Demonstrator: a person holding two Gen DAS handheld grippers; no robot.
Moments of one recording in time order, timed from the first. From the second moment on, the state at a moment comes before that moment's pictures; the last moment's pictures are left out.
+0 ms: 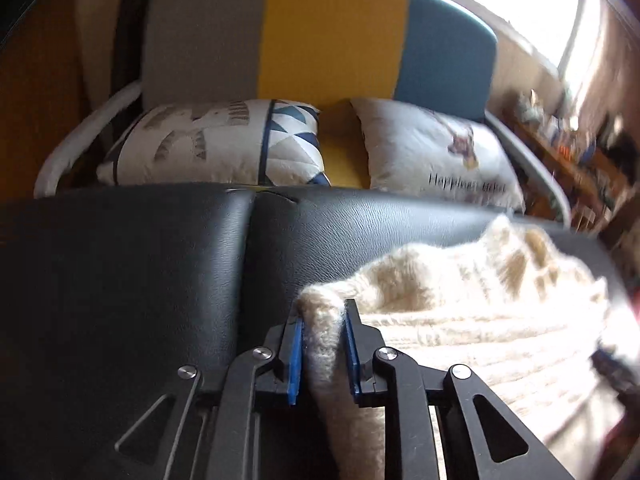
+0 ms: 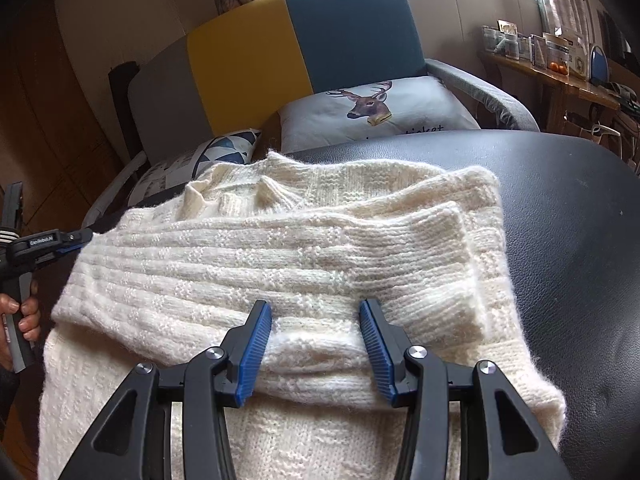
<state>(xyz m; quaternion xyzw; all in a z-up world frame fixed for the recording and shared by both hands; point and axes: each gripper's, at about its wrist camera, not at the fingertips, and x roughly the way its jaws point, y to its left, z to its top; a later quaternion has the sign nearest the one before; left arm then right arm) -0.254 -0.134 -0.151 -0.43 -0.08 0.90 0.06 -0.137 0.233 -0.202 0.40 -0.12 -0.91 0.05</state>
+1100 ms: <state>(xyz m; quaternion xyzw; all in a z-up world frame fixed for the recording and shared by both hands) -0.159 -0.088 -0.156 -0.42 -0.04 0.90 0.10 -0.084 0.296 -0.184 0.42 -0.23 -0.87 0.12</state>
